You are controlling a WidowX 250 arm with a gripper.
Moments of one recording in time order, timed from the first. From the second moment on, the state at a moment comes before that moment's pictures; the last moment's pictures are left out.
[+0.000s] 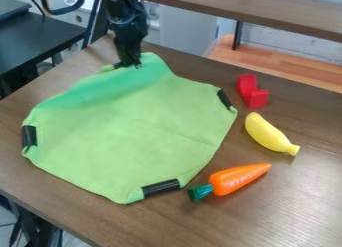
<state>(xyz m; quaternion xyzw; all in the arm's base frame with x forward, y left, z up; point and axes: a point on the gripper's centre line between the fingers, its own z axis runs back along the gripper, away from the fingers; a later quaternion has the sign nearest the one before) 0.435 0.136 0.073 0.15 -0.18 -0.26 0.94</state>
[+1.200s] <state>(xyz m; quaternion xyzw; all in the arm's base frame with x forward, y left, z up) 0.303 -0.008 0.090 0.14 -0.18 -0.37 0.90</state>
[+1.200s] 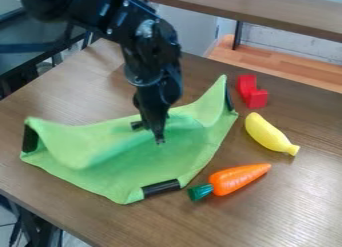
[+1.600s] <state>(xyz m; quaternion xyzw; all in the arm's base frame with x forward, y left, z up) 0.295 -0.031 0.078 0.10 -0.10 -0.32 0.94</state>
